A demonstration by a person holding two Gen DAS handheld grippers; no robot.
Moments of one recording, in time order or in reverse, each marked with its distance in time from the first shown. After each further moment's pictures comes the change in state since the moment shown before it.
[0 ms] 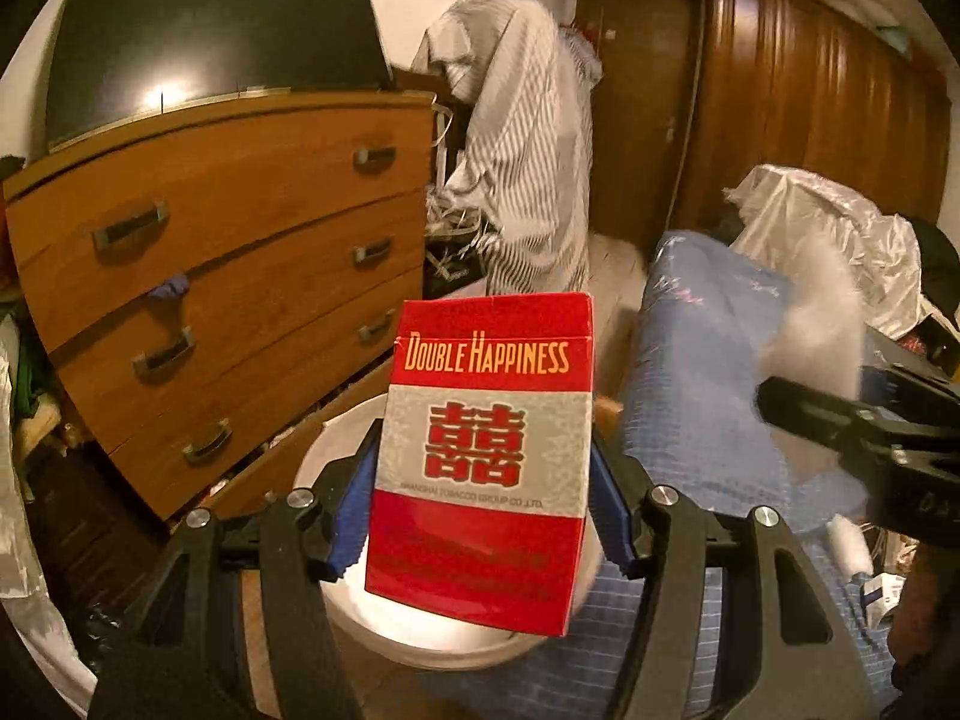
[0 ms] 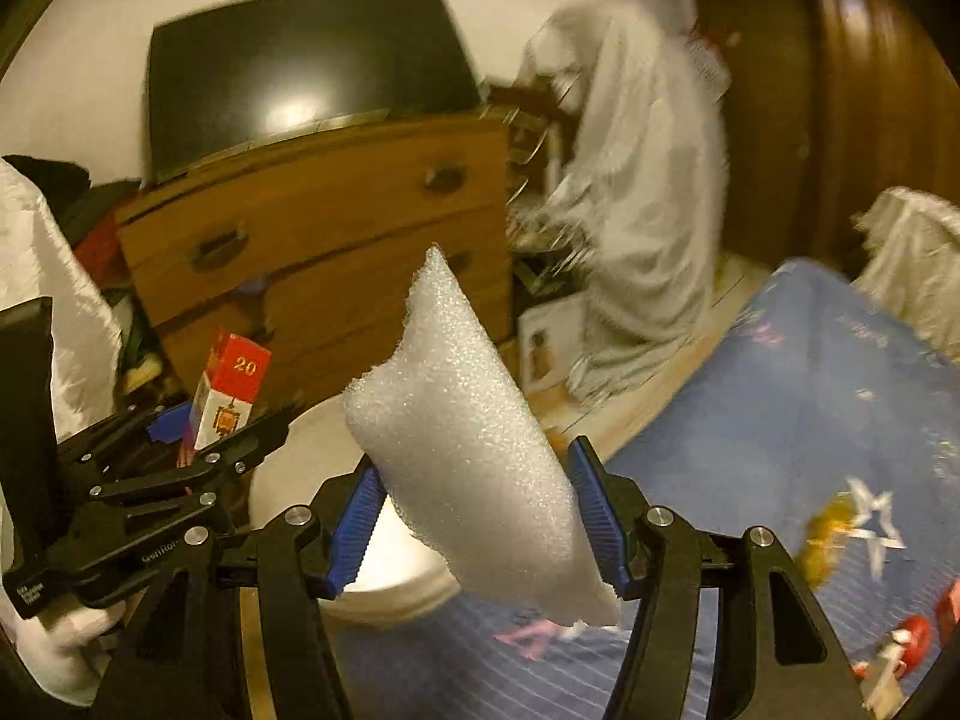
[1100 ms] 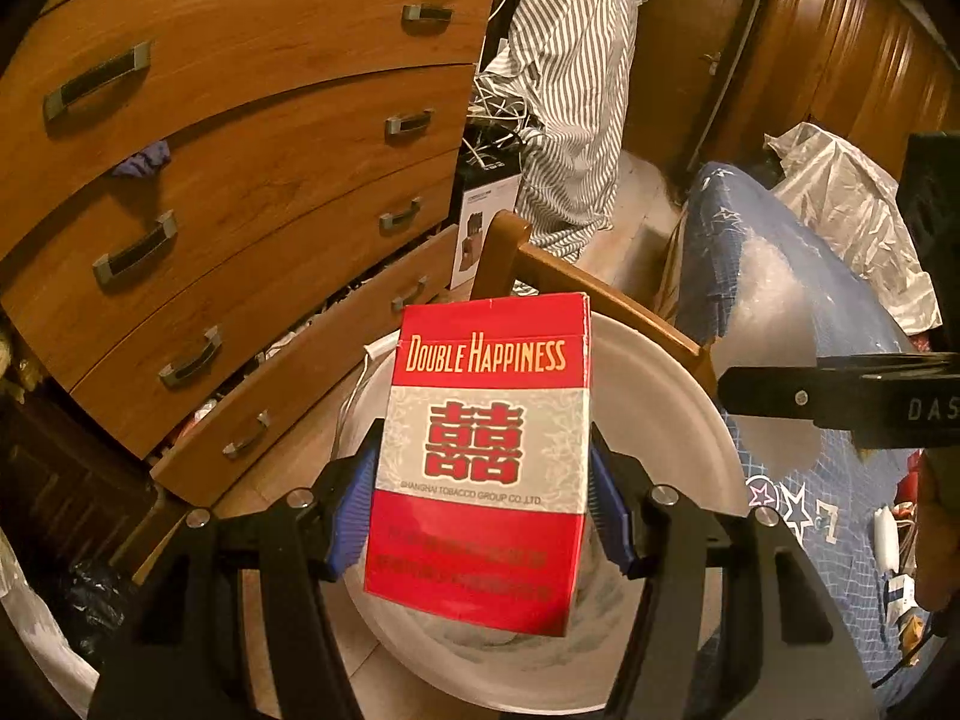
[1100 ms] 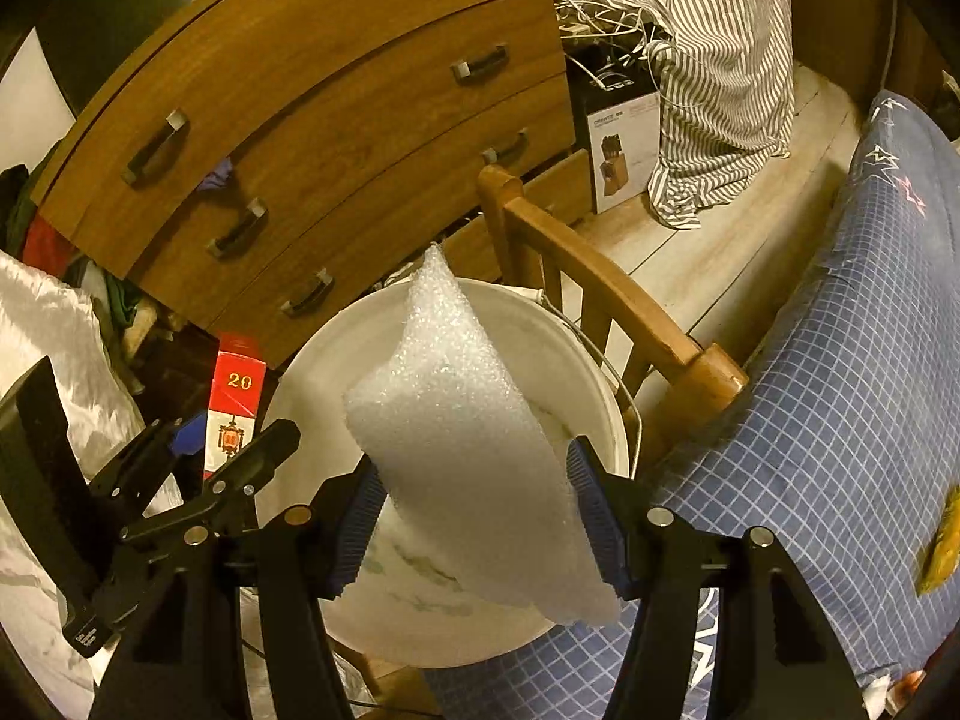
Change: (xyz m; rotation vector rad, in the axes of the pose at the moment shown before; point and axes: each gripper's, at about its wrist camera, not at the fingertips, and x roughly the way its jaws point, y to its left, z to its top) left arm 0.104 0.081 -0.007 -0.093 0.248 -0.027; right arm 0.173 -0.016 0.006 0.128 0.432 0.135
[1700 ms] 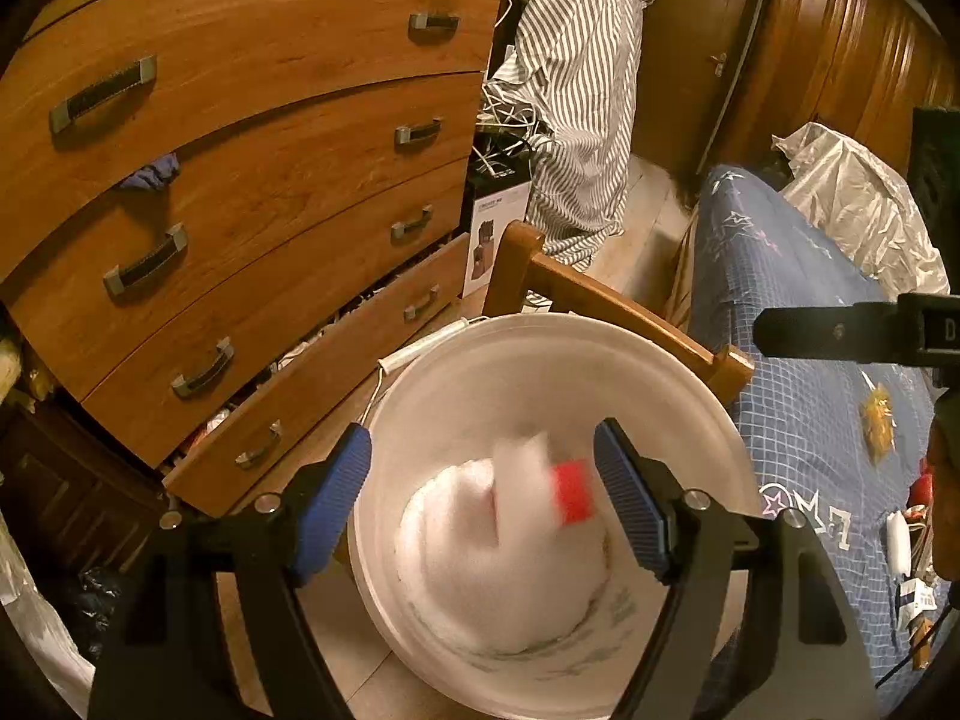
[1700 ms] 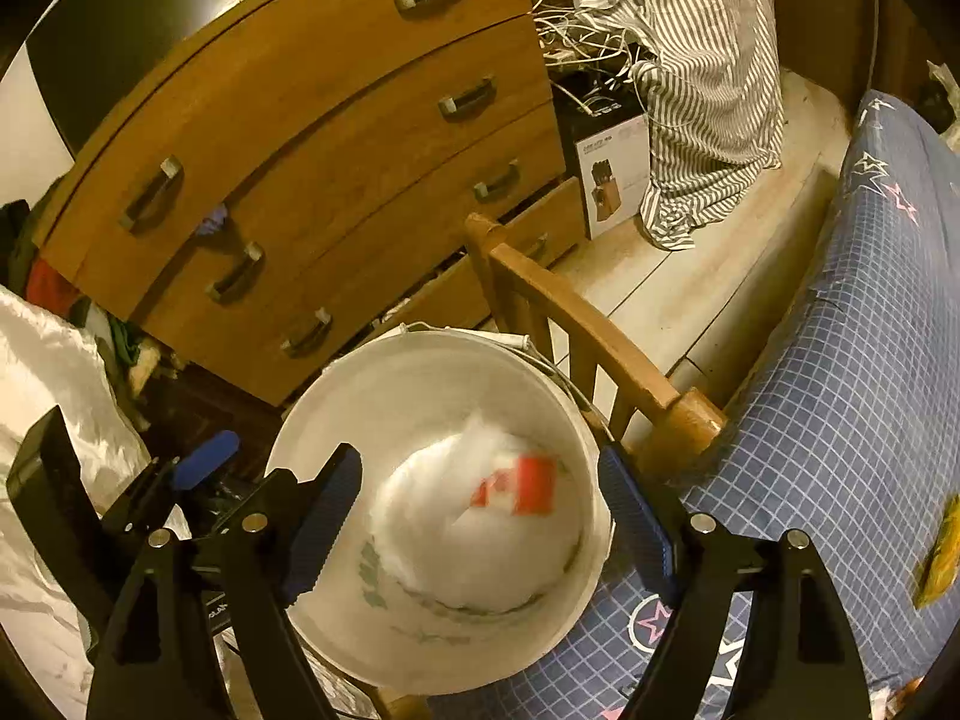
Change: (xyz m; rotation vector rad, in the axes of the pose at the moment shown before) left arm -0.002 0.004 0.006 0.008 -0.017 0.027; right arm -0.025 -0.024 0.011 0.046 -0.078 0.023
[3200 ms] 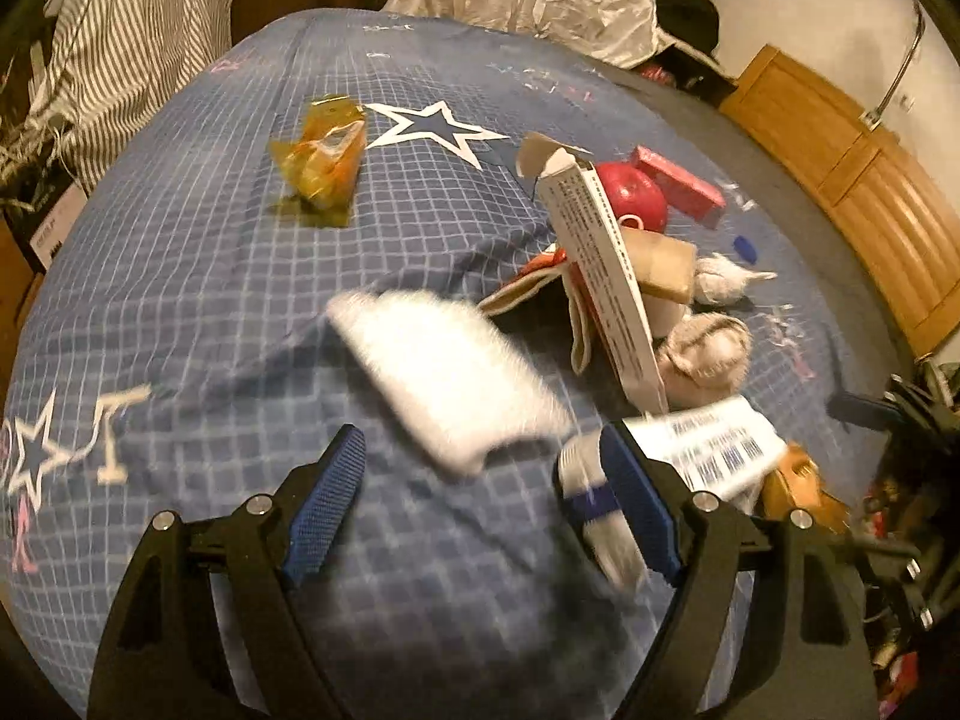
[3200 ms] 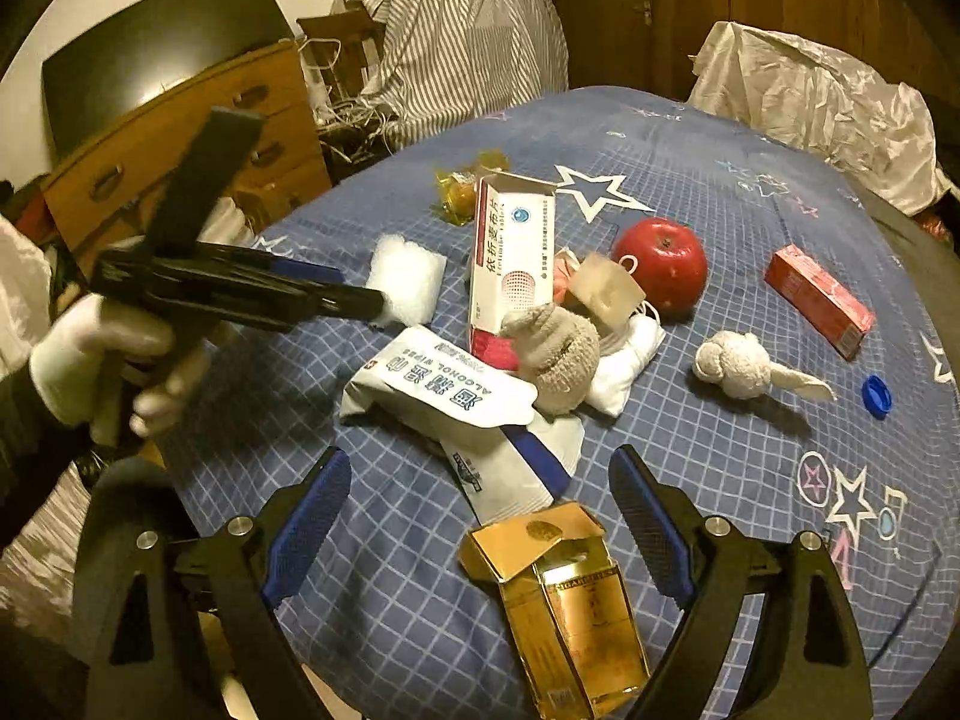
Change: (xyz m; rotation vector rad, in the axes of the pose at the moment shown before) left arm 0.028 -0.431 -0.178 0.586 0.258 -0.522; right arm -0.269 -0.298 -0.481 0.112 -0.295 -0.320
